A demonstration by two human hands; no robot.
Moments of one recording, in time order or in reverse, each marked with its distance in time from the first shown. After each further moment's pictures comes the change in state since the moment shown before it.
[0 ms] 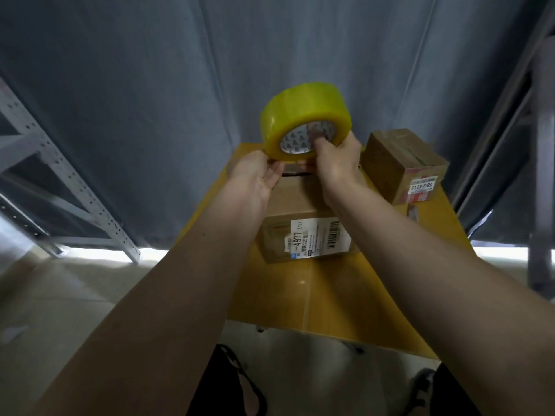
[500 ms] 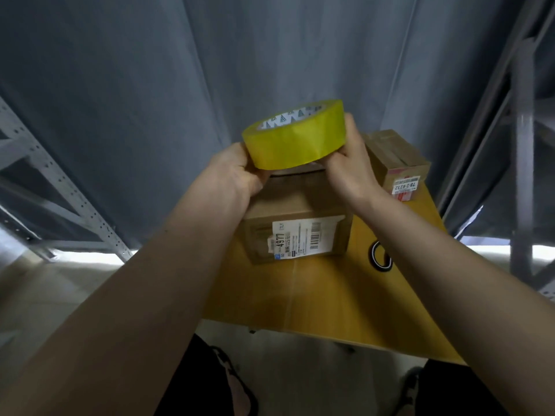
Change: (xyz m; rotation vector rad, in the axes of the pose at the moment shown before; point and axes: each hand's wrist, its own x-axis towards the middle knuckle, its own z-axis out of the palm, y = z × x) left_hand -0.035 0.009 0.015 -0.099 -0.103 -0.119; right_hand -0.008 -0.022 -0.063 -0.327 -0.337 -0.331
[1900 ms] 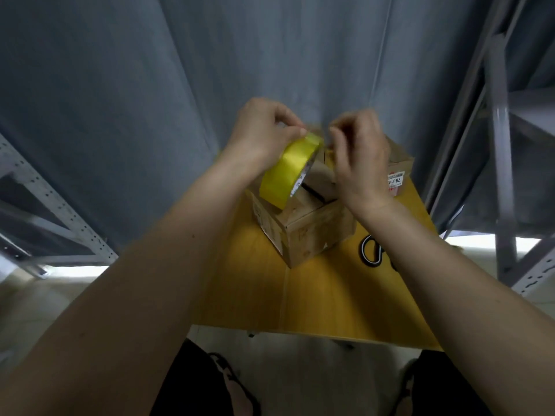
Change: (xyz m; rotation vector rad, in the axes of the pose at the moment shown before) left_hand -0.014 -0.004 0.037 1.279 -0.187 0.983; right_hand -0.012 0.006 -0.028 -0.357 0.336 -0.346
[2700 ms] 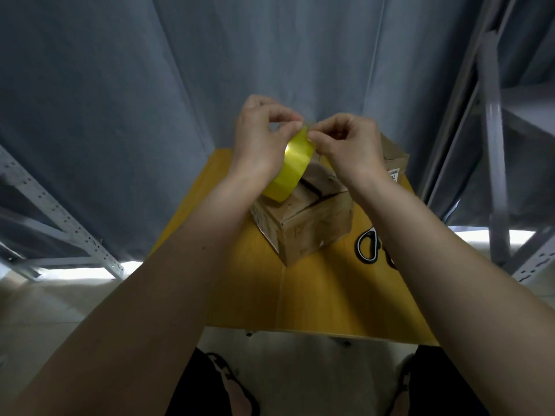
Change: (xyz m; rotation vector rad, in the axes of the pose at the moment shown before) left_hand -0.010 -0.004 0.018 -0.083 0.221 0.062; right_hand 0.020 -0.011 0.000 0.259 -0.202 0.455
